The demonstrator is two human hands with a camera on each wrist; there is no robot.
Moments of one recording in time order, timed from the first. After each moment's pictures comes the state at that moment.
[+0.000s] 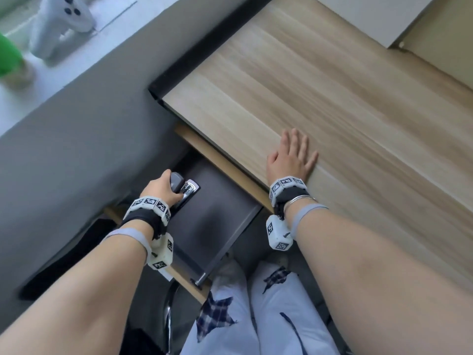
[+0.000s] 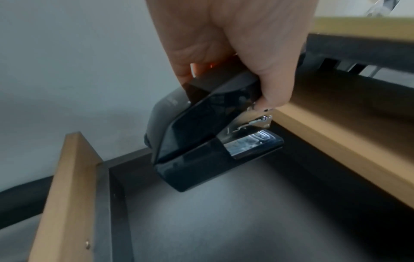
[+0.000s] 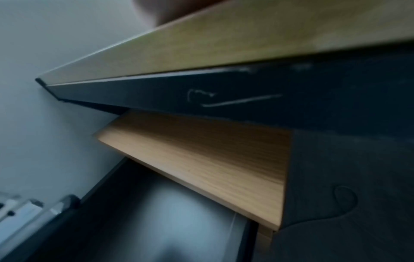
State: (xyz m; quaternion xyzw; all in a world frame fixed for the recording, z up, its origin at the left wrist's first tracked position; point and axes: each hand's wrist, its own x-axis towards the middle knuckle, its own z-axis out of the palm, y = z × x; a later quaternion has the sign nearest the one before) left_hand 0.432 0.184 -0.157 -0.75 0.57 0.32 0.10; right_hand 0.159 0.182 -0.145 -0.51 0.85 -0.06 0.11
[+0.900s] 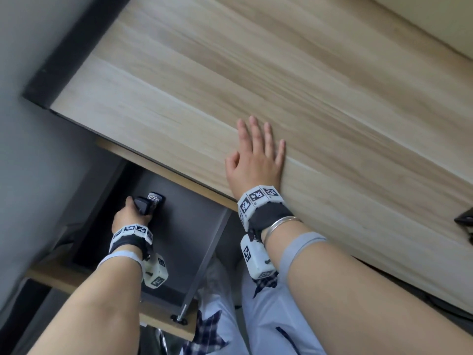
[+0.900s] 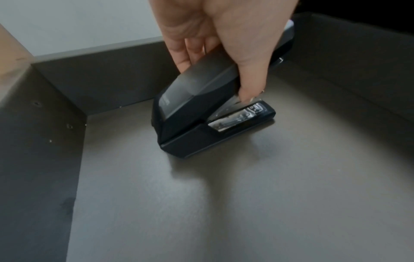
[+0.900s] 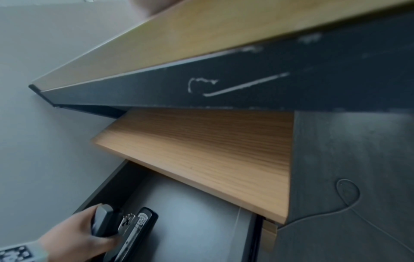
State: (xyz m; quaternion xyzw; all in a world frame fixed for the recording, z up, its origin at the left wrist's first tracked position) left_hand 0.409 0.157 -0.293 -0.77 0.53 0.33 0.14; right_hand 0.162 0.182 -0.158 -0.51 0.86 -0.08 0.01
